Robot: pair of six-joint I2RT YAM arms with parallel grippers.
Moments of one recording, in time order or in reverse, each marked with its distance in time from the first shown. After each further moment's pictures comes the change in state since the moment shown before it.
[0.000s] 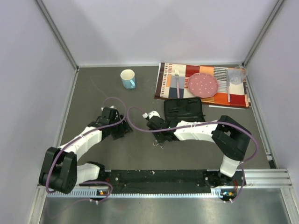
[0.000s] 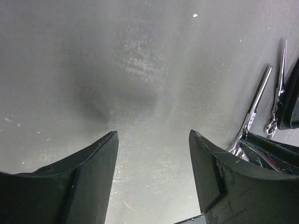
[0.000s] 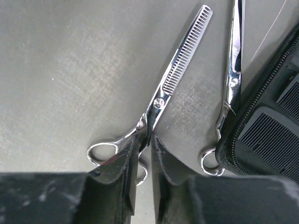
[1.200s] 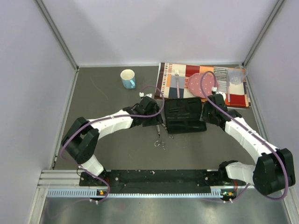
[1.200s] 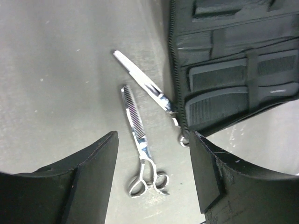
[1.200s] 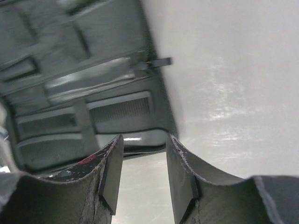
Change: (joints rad) left arm -0.454 0.423 0.455 0.089 -0.169 -0.057; right arm -0.761 -0.546 -0.242 -0.163 -0.026 0.119
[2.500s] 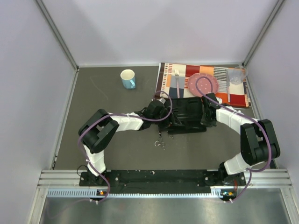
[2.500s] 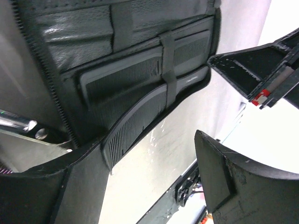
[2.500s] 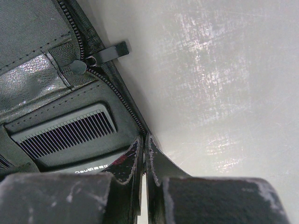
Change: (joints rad) left arm -0.034 0.242 -0.009 0.441 0.337 -0.303; right arm -0.035 0.315 0.062 -0.036 0.005 0.068
